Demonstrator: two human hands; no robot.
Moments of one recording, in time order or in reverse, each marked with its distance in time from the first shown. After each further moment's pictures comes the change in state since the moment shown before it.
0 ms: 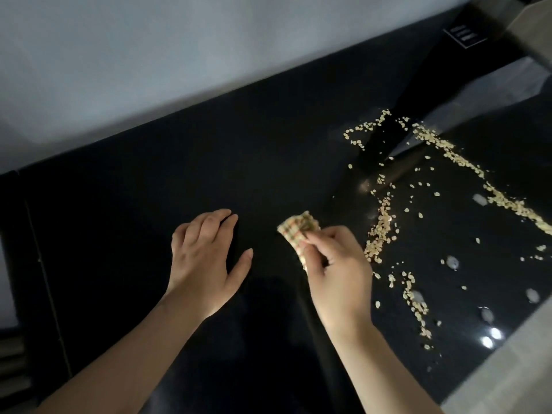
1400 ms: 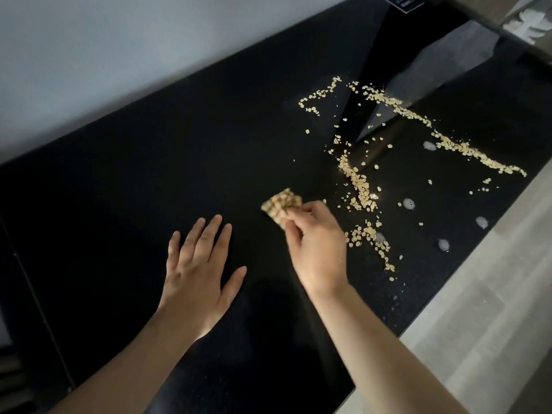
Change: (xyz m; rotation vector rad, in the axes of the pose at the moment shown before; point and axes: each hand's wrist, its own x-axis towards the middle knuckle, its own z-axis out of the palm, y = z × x) left_hand -0.065 0.023 0.023 0.140 -0.082 0.156; right_hand -0.031 0.023 -0.006 -0.120 0.002 0.022
